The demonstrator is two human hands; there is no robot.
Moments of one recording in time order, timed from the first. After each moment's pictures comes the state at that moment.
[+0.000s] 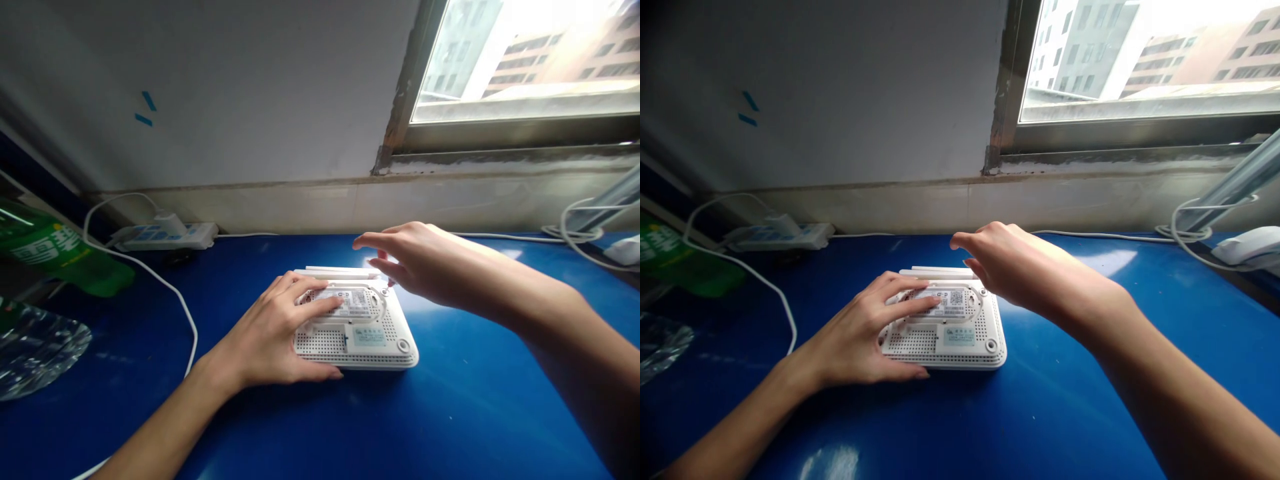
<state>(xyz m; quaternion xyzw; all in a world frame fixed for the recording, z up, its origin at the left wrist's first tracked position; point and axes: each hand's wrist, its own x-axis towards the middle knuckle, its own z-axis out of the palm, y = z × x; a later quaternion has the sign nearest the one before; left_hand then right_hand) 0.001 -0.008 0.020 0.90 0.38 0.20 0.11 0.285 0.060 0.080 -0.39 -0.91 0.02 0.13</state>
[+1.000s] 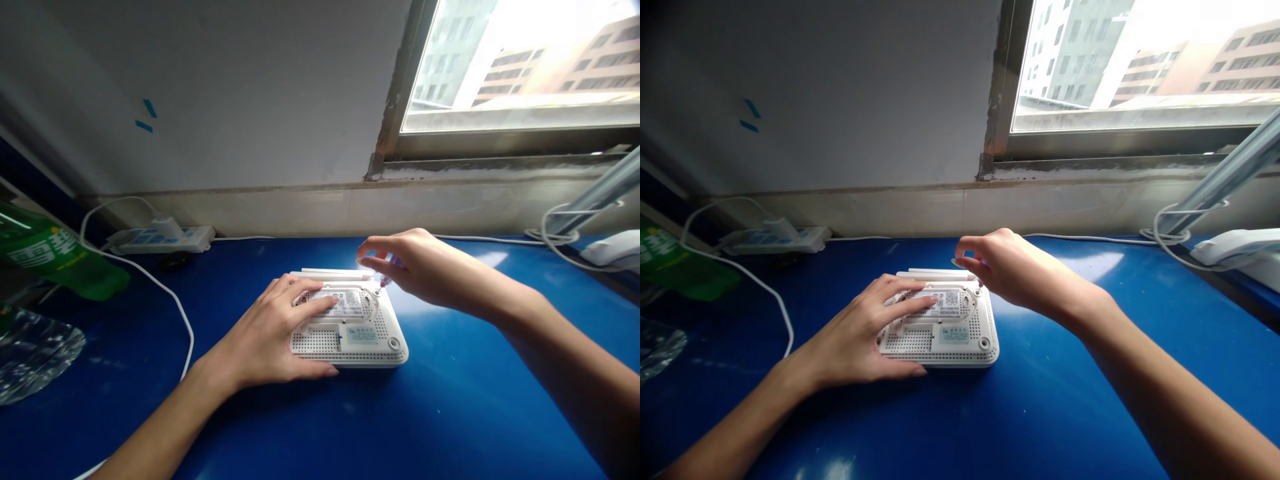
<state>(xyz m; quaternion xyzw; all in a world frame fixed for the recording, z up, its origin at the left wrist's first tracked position) 0.000 -0.009 0.017 0.90 0.38 0.19 0.11 0.288 0.052 0.077 -0.43 -0.88 0.09 0.15</state>
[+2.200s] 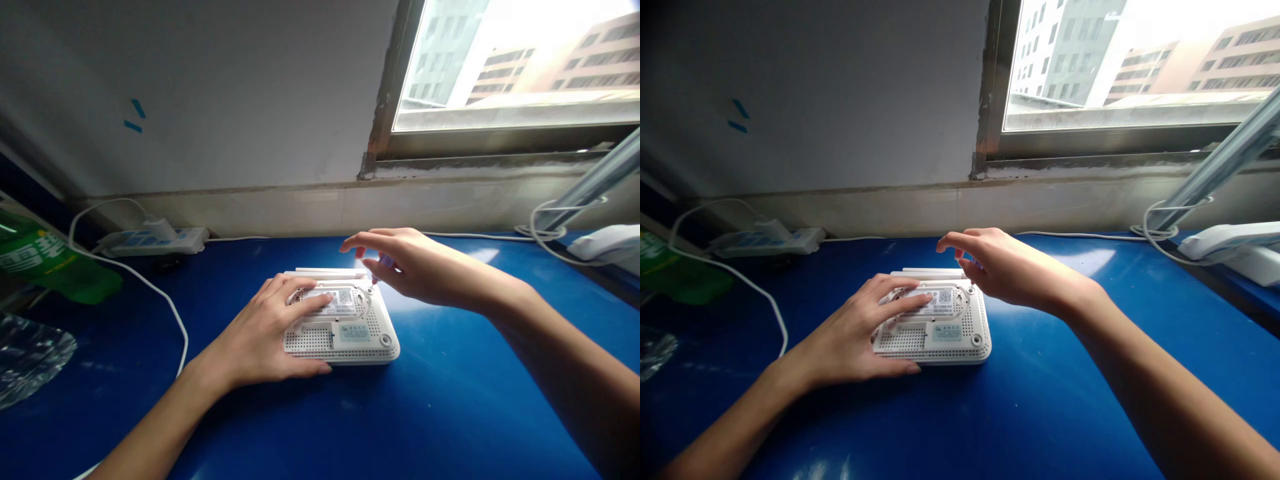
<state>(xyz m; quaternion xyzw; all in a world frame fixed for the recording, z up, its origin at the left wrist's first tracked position) 0.000 -0.008 0.017 0.90 0.39 0.18 0.12 0.295 0.053 0.079 -0.36 -0.91 0.10 0.19</state>
